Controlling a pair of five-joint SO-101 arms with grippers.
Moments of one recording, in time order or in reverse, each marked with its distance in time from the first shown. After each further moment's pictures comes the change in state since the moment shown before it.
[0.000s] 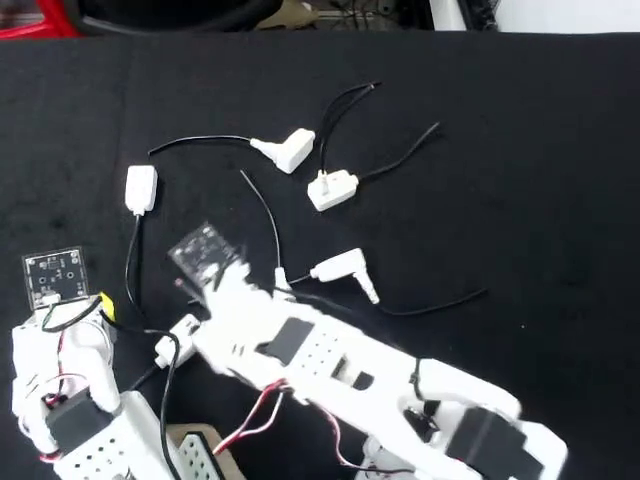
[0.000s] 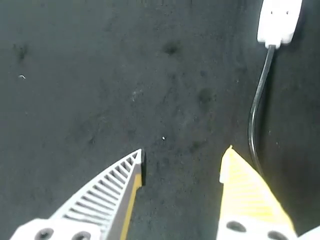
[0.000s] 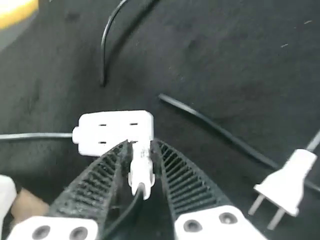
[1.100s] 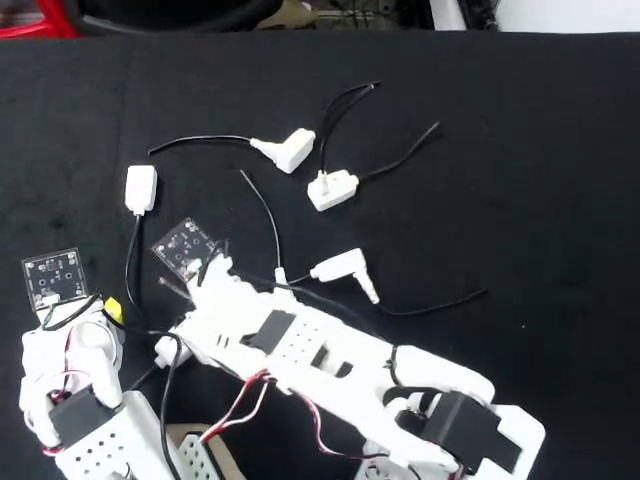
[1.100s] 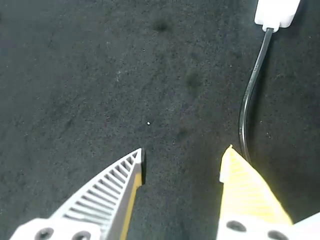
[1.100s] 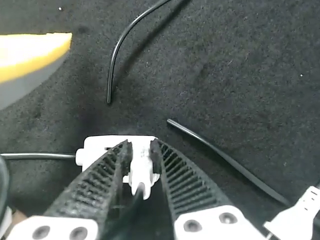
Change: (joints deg) left arm 1.1 0.0 3.9 0.0 4.9; right arm -0.4 8.4 -4.8 -5.5 2.5
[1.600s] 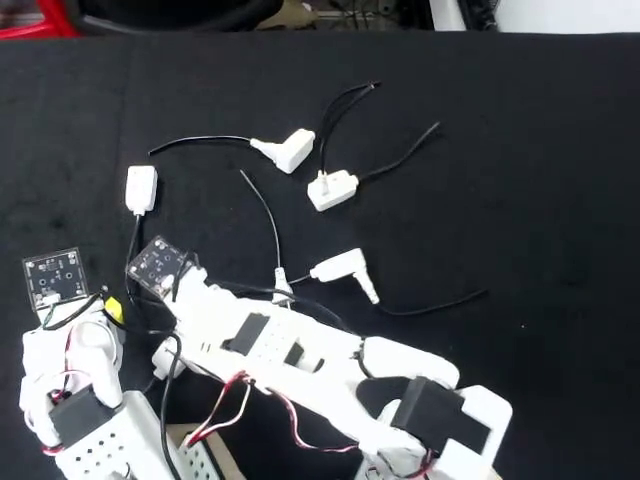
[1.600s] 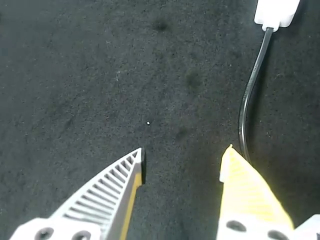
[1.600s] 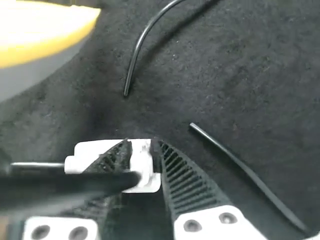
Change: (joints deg) left arm 0.1 0.0 0.0 0.0 0.0; right arm -3.0 10.3 -5.0 -1.0 5.1
